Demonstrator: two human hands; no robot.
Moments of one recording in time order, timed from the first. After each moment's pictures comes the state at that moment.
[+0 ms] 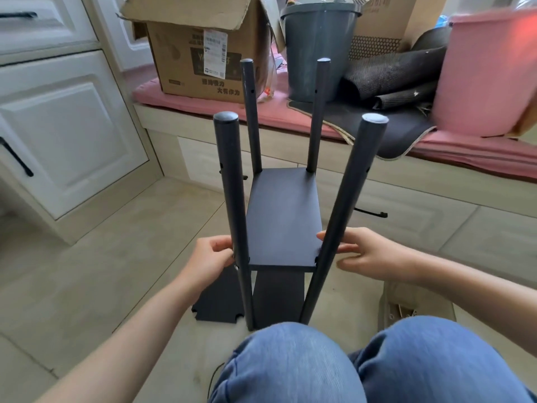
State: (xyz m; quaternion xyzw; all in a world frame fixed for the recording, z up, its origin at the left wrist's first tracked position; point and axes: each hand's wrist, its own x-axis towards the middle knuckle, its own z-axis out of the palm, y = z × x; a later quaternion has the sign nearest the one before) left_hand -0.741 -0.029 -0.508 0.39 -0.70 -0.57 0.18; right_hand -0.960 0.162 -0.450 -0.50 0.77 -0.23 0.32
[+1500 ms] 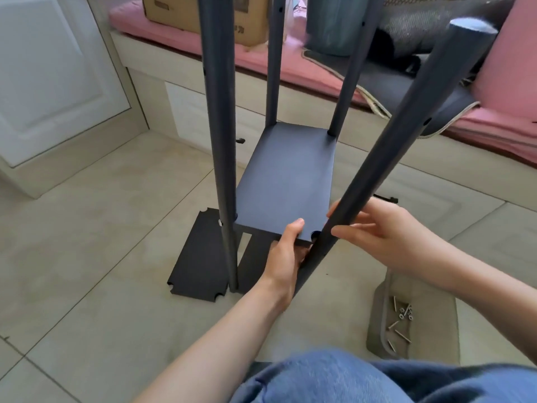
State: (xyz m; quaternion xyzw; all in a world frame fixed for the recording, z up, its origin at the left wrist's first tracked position) left_hand -0.860 0.039 -0.576 0.32 -0.41 -0.83 0.19; right_hand -0.971 0.138 -0.461 -0.50 0.77 -0.32 0.25
